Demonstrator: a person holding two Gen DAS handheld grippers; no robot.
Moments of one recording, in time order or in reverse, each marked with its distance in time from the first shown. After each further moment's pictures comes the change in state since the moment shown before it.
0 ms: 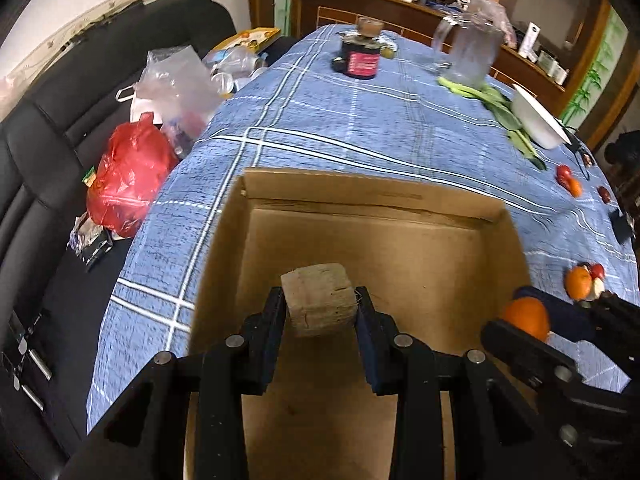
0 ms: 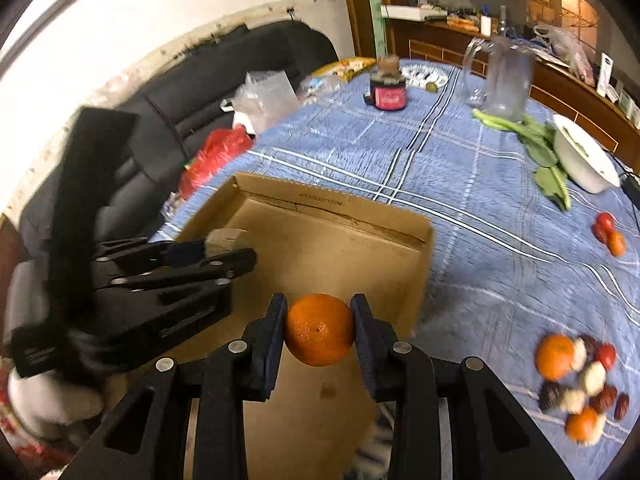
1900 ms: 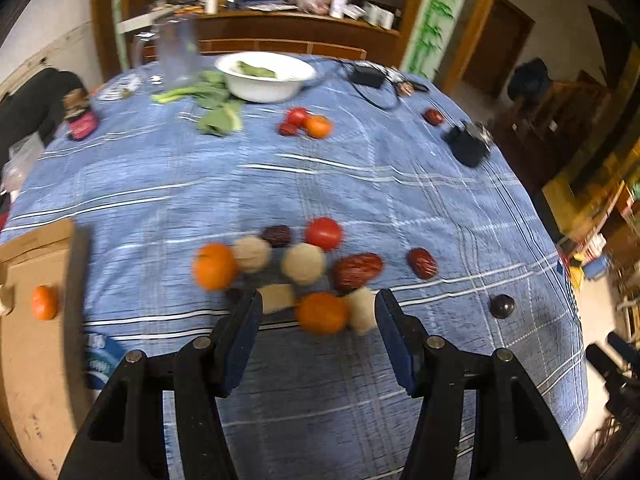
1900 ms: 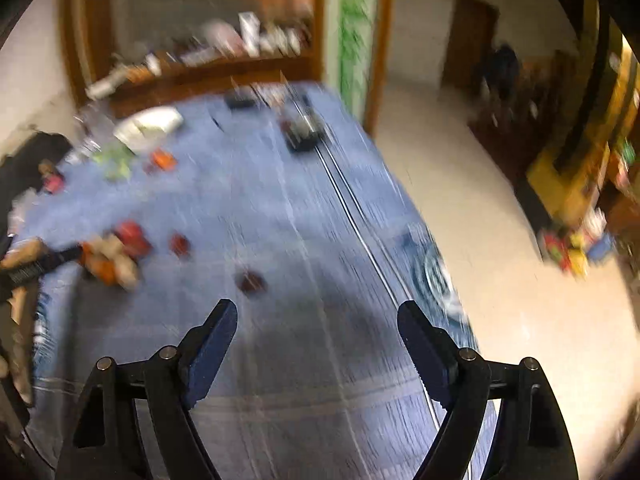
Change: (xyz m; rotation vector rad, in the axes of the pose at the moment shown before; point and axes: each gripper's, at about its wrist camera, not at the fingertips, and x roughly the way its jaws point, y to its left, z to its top) left arm -0.037 -0.338 -0.062 0.312 -0.036 -0.274; right arm -0.280 -0.294 -0.261 0.660 -0.073 -0.619
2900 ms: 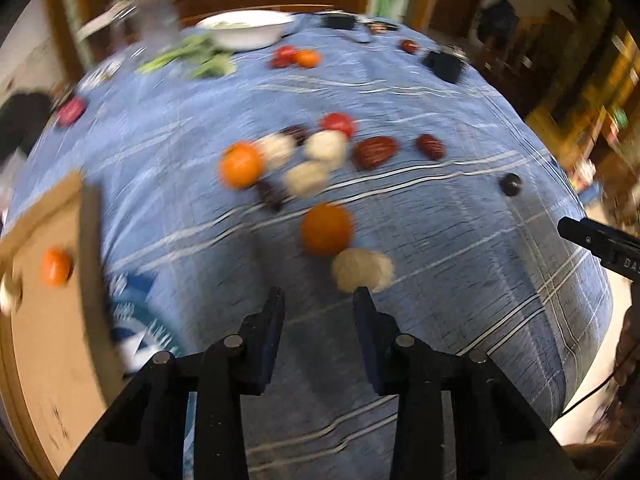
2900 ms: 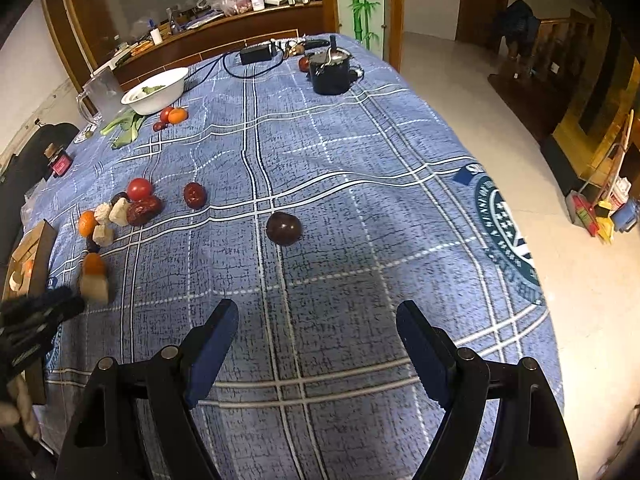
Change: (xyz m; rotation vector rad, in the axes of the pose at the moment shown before) left arm -0.015 0.042 -0.065 0.138 0.128 -0.017; right arm 0.040 0.034 -0.011 -0.011 0.079 0.104
